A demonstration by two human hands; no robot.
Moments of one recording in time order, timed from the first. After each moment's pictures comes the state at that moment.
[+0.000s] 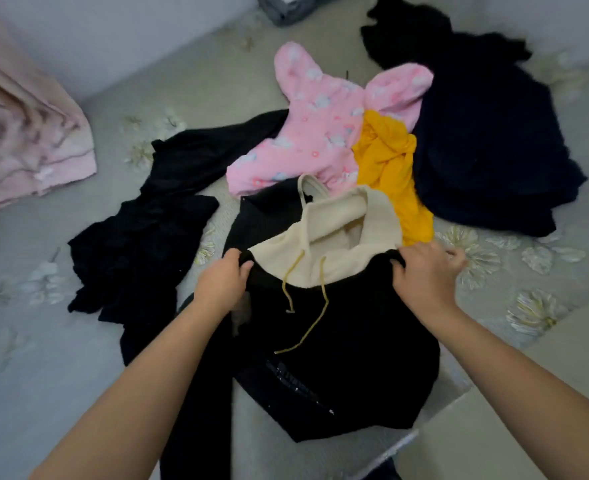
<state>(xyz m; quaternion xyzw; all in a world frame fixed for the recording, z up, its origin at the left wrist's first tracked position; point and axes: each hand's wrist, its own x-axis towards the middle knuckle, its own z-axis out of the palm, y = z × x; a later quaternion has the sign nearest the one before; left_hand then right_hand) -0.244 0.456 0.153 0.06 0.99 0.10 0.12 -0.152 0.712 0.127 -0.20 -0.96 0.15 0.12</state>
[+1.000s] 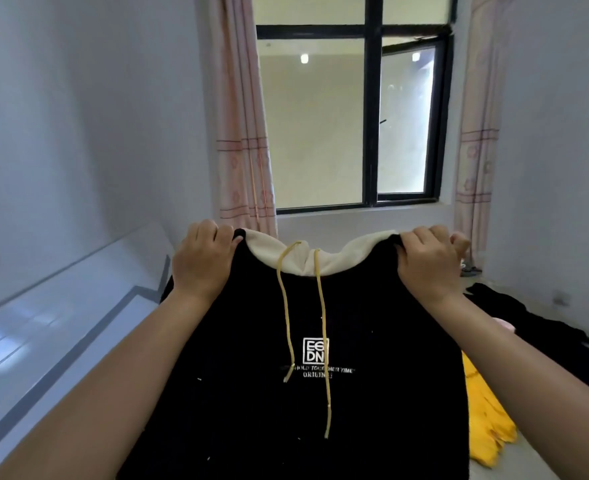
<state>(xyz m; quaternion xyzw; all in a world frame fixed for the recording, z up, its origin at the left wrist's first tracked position) 0.129 0.114 0.559 0.09 0.80 -0.05 -0.59 0.089 0.409 0.536 0.11 -0.75 0.07 0.65</state>
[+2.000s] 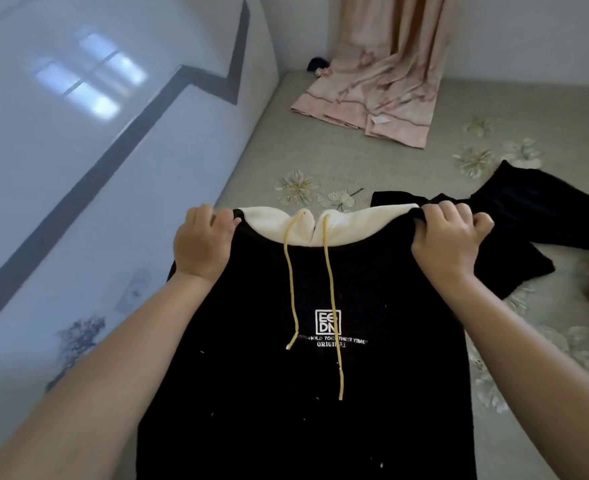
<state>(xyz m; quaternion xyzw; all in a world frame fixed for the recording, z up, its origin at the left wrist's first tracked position) -0.147 -0.161 0.227 -0.11 0.94 -0.07 -0.32 -0.292 0.114 0.208 0.21 -0.91 0.17 0.32</state>
